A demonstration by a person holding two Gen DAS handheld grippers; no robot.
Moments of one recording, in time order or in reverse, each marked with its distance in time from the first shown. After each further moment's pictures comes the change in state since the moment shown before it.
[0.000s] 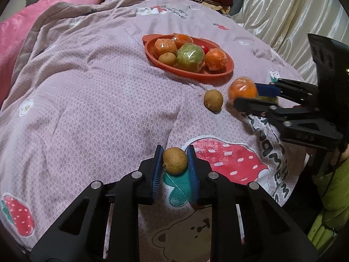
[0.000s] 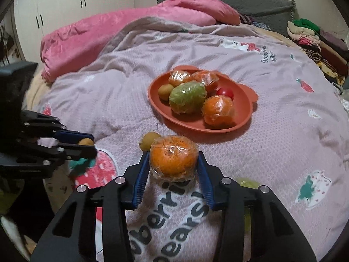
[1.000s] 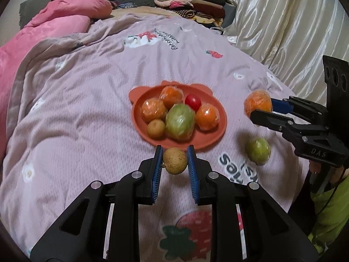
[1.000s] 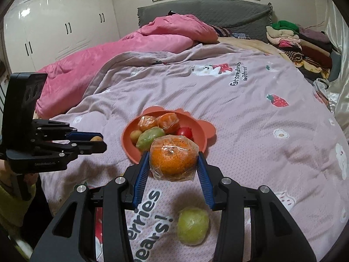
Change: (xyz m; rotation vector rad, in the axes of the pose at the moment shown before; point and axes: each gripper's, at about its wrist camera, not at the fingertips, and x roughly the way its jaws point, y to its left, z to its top) left arm -0.001 -0.015 0.088 0.053 -0.084 -0.017; right arm -0.041 -0.049 0.036 0.105 -0.127 -0.053
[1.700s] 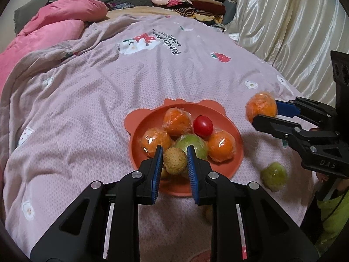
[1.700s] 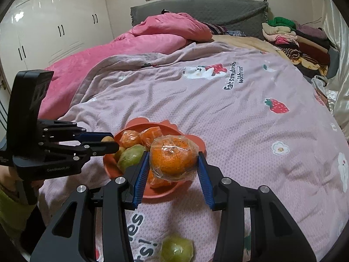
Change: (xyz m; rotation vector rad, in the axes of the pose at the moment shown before) left arm 0.041 0.009 0.040 0.031 0.013 0.019; right arm 0.030 -0.021 0.027 0.026 0.015 -0.017
